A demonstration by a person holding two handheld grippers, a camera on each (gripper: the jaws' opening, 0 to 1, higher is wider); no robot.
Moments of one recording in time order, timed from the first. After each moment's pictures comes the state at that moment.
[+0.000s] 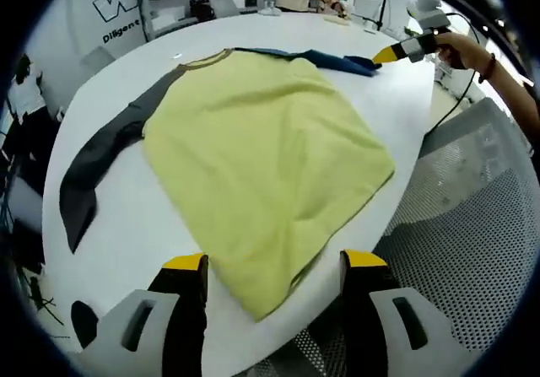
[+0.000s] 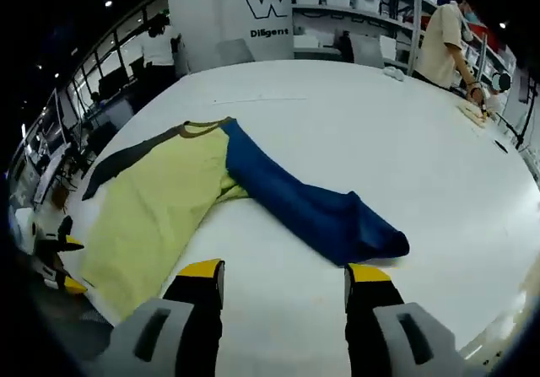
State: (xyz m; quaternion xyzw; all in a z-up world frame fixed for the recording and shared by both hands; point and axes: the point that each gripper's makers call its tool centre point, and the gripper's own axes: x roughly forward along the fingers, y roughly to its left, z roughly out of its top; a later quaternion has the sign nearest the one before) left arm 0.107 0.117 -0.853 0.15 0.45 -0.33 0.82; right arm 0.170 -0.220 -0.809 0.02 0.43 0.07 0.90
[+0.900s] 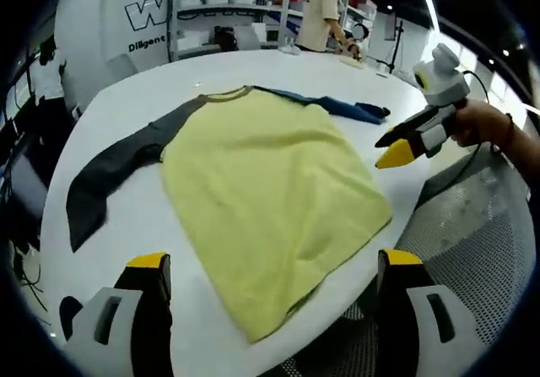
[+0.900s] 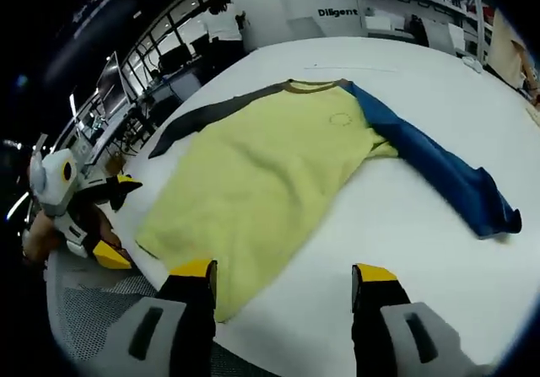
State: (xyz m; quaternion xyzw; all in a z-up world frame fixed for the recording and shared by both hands) left arm 0.125 0.105 -0.828 0.08 0.39 -0.31 0.86; right arm 0.131 -0.089 -0.844 0.05 0.46 0.22 0.86
